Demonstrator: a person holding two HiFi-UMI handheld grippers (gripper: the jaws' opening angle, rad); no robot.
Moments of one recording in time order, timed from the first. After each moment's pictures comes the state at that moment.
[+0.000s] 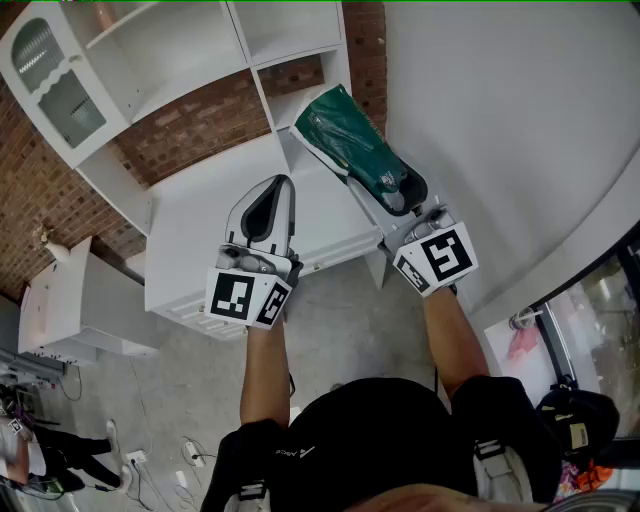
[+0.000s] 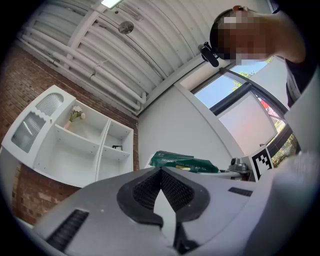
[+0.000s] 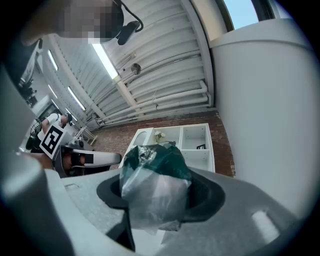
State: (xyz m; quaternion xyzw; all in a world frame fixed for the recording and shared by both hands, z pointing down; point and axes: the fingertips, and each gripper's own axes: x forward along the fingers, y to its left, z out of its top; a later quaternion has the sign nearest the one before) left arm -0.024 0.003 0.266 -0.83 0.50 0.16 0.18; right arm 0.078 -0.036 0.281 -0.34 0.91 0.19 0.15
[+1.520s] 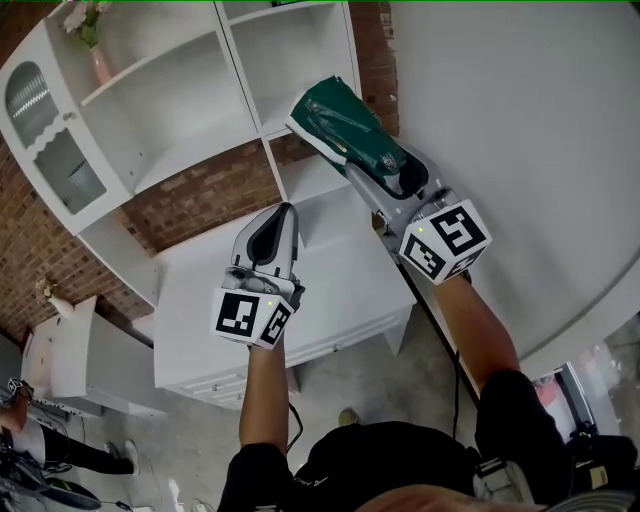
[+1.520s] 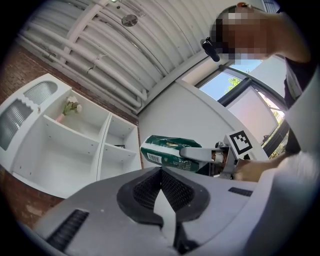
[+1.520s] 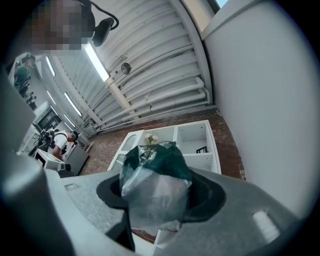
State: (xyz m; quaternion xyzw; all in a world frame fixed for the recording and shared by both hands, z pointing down) left arm -0.082 -0.154 0.239 -0.83 0.49 0.15 0.21; right arm 0.021 -0.204 0.190 -0.33 0.91 0.18 0.19
